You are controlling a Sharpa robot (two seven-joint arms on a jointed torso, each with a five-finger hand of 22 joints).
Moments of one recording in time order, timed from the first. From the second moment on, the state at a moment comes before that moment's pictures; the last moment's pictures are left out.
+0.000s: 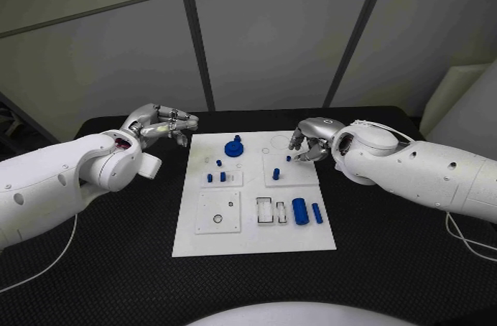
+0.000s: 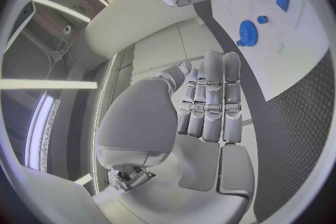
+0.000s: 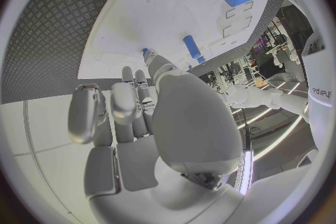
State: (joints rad) left arm 1.16 -0.85 0.06 1.34 -0.33 -0.20 0.18; left_hand 1.34 -0.12 0.43 -0.01 0.08 1.06 0.14 0.14 0.11 1.23 0.07 0.12 0.07 1.32 0.00 0.75 0.48 0.19 1.10 0.10 0.61 0.91; right arm 1.15 -0.75 0.03 1.34 -1.62 -0.19 -0.14; right_hand 1.48 -0.17 0.26 0.15 0.09 1.06 0.15 0.06 0.07 1.11 0.10 0.07 0.24 1.46 0.00 1.16 1.03 0.07 1.44 0.10 1.33 1.31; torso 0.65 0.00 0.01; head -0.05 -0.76
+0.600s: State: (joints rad) left arm 1.14 -0.91 0.06 1.41 -0.14 -0.21 0.24; left_hand 1.34 -0.13 0.44 -0.01 0.08 1.06 0.15 0.13 0.11 1.23 0.08 0.12 0.07 1.32 0.00 0.73 0.47 0.19 1.10 0.10 0.59 0.89; right arm 1.14 -0.71 0.03 1.34 -1.65 -0.19 -0.15; right_hand 1.49 -0.13 0.32 0.11 0.12 1.08 0.14 0.07 0.08 1.13 0.09 0.07 0.20 1.46 0.00 1.18 1.04 0.07 1.45 0.11 1.36 1.31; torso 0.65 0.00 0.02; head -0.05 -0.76
